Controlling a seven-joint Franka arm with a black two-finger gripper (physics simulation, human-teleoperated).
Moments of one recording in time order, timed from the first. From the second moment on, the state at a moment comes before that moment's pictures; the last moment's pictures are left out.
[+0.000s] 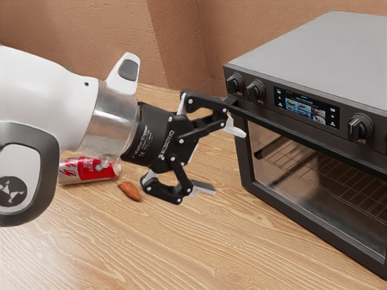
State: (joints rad) arm -0.43 -0.55 0.03 -2.19 -0.23 2.47 -1.32
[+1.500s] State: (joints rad) arm -0.35 -0.08 0.03 -1.86 -0.14 2.56 -1.34
